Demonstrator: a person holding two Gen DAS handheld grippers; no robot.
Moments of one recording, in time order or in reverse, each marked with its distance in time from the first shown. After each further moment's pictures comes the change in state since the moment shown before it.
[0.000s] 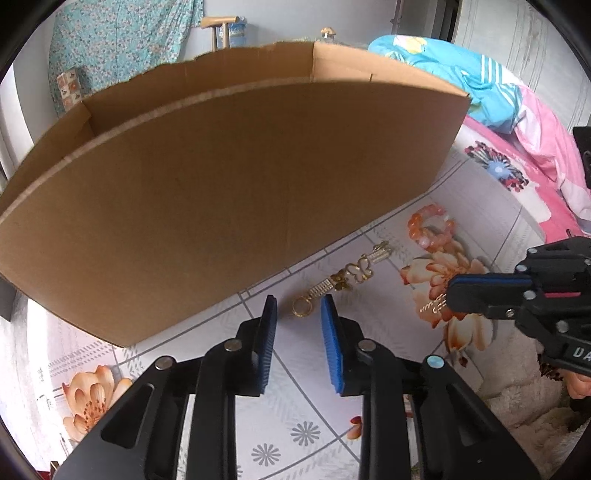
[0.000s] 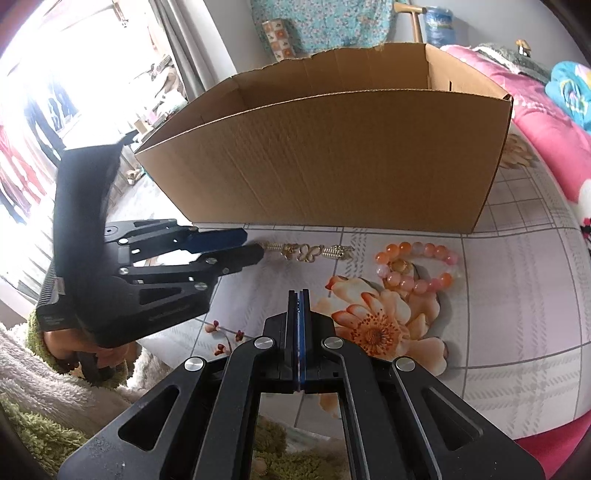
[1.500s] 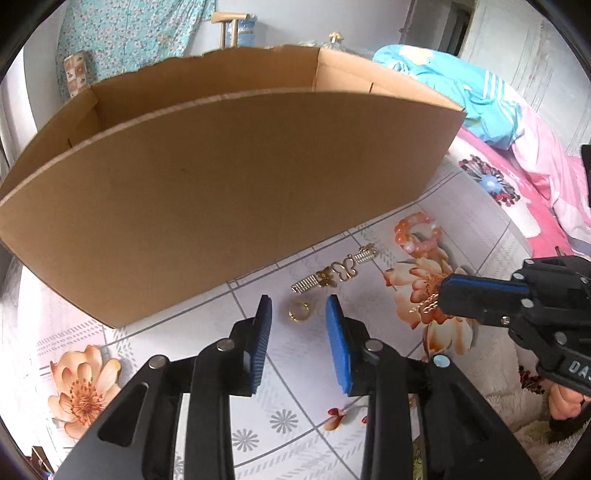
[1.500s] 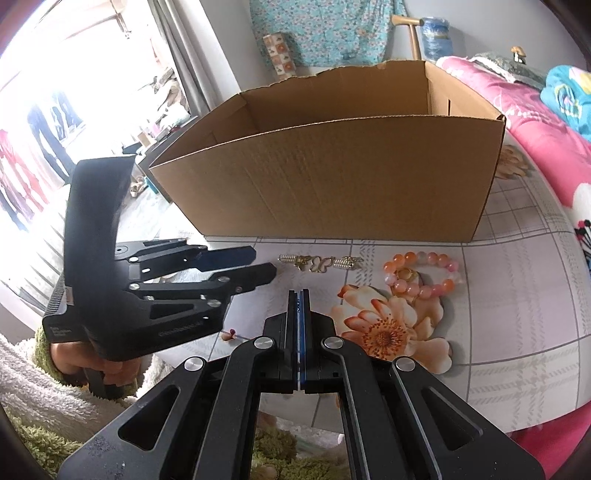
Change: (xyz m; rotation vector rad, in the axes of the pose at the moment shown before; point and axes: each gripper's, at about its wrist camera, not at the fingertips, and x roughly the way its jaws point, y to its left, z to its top) left arm -0.006 0.000 0.001 -0.073 0.006 -0.038; right arm -0.004 0.016 -0.009 0.011 -0.058 0.000
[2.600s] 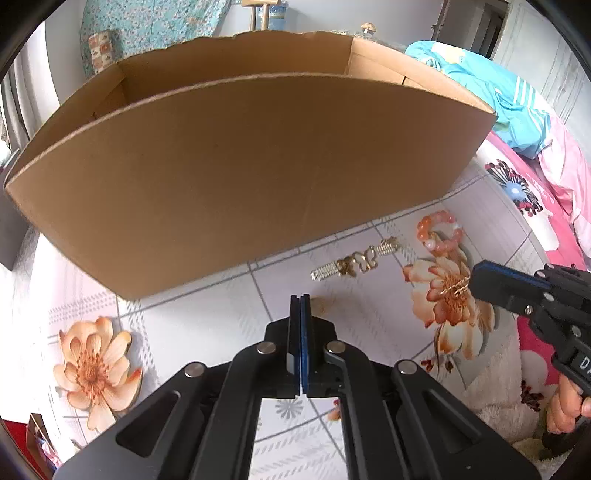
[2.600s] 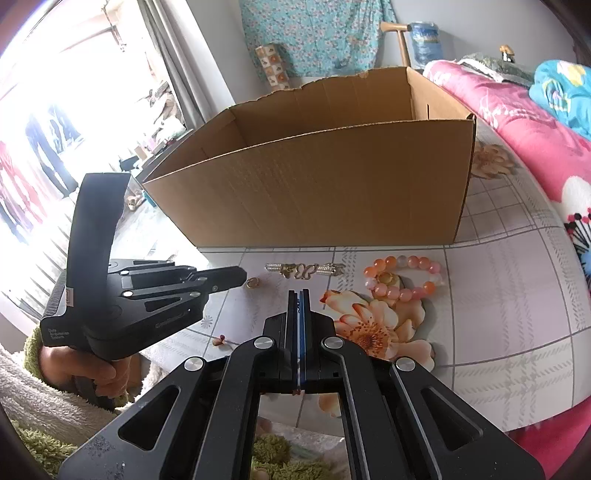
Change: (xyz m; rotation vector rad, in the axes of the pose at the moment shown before) left arm -0.009 0.014 -0.003 -0.085 0.056 0.070; right arm -0.019 -0.016 -0.013 0.029 -0.043 -0.002
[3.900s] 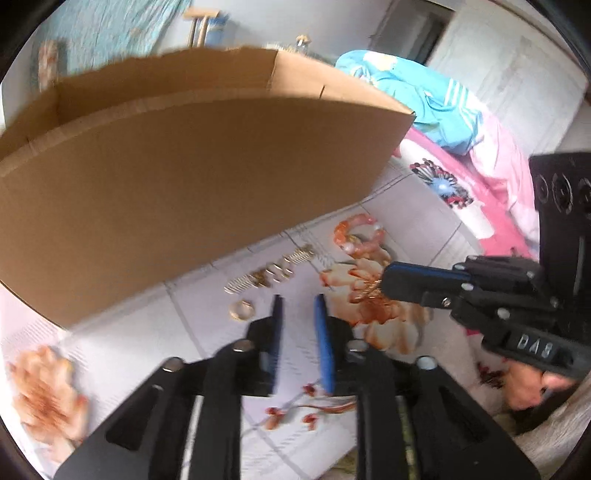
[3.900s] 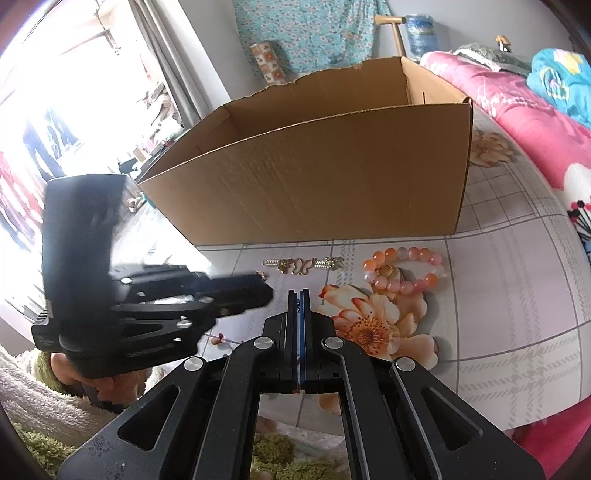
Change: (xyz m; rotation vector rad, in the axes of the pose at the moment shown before) left arm 0.004 -0.032 0.008 0.127 -0.079 -0.234; right arm 0.007 -0.007 0.001 0.032 0.020 0.014
